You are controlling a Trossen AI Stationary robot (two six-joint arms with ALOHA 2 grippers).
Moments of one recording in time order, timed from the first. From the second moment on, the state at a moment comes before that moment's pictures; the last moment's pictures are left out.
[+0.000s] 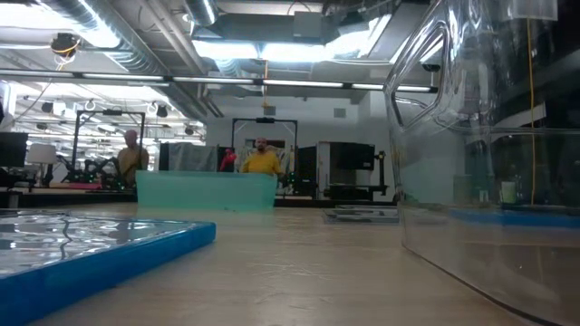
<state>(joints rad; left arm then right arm) -0.23 1.02 1.45 -0.31 -0.72 1.78 -0.17 1.20 1.35 -0.41 0.06 -0.20</state>
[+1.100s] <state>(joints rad) -0.23 0.95 1.45 -0.49 -0.53 0.20 -0.17 1.20 1.35 -0.45 0.06 -0.26</state>
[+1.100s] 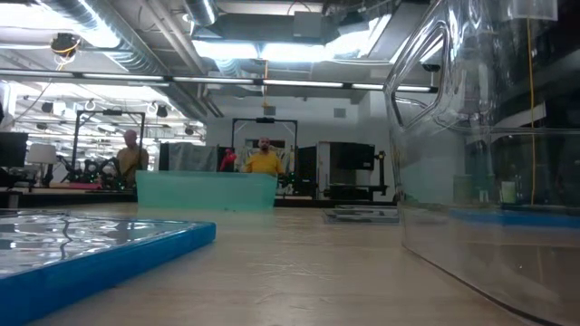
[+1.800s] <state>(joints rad) -0.23 0.93 1.45 -0.51 -0.50 -0.86 -0.17 1.20 1.35 -0.56 0.06 -0.32</state>
